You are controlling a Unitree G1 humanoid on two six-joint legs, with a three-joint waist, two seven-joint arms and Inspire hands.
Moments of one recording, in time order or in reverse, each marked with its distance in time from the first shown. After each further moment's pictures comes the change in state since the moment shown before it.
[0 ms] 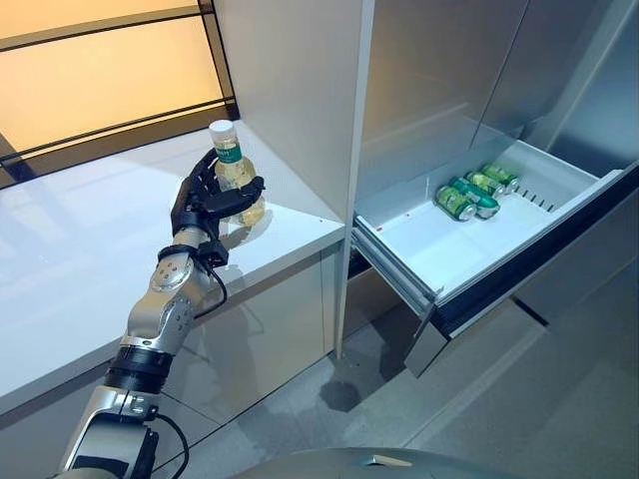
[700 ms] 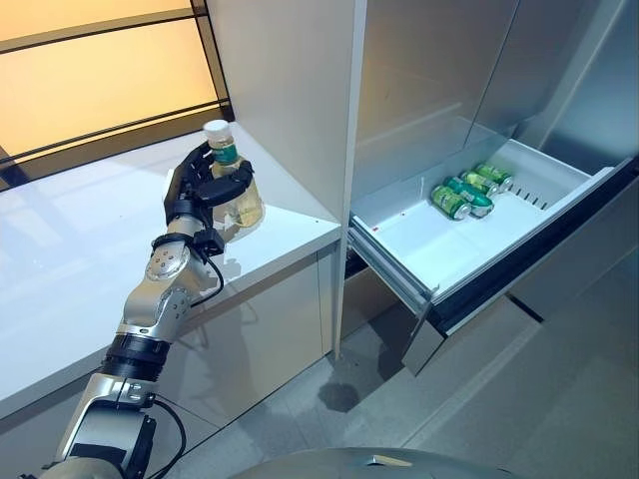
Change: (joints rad) left arm -0.054 0.034 -0.001 0.058 0.001 -0.003 0.017; right arm -0.006 0.000 0.004 0.001 -0.002 -0.007 0.001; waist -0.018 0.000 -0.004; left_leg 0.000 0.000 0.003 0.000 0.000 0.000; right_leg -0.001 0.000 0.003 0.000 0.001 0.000
